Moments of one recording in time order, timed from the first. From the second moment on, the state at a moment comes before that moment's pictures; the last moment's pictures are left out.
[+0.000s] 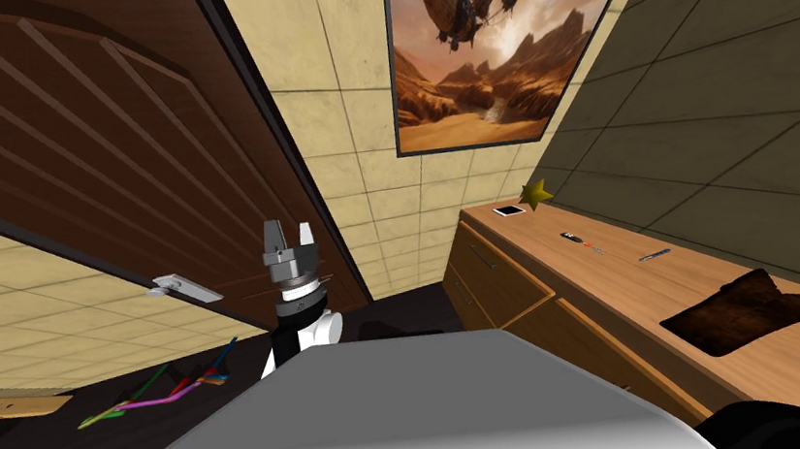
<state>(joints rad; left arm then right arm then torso) 0.46 -0.02 -0.07 -2.31 0.02 -0.64 -0.10 1.10 -1.68 0.15 -0.60 0.37 -1.27 0.15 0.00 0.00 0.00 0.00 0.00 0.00</state>
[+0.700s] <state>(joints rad) 0.46 -0.02 -0.07 -2.31 0.02 -0.64 -0.10 0.88 -1.69 0.31 -0.55 0.48 -1.30 0.12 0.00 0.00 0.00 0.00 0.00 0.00</state>
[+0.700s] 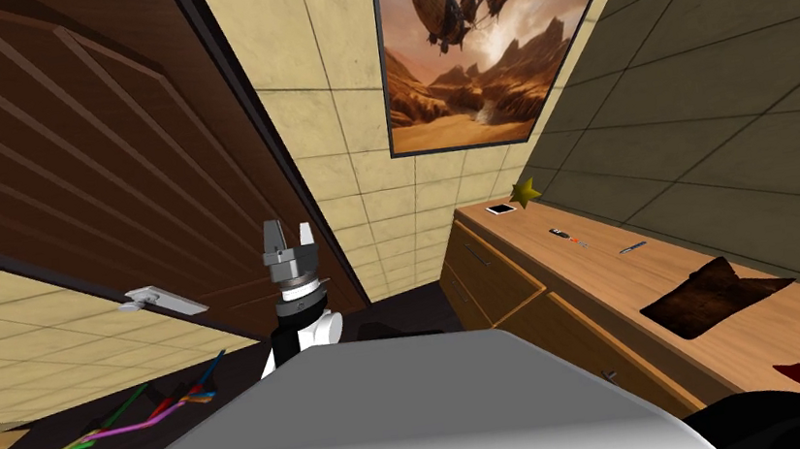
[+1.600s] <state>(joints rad) 0.46 -0.02 -0.07 -2.31 0.02 -0.64 -0.10 0.84 -1.67 0.31 -0.57 0.47 -1.26 0.13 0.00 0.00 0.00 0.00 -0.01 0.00</state>
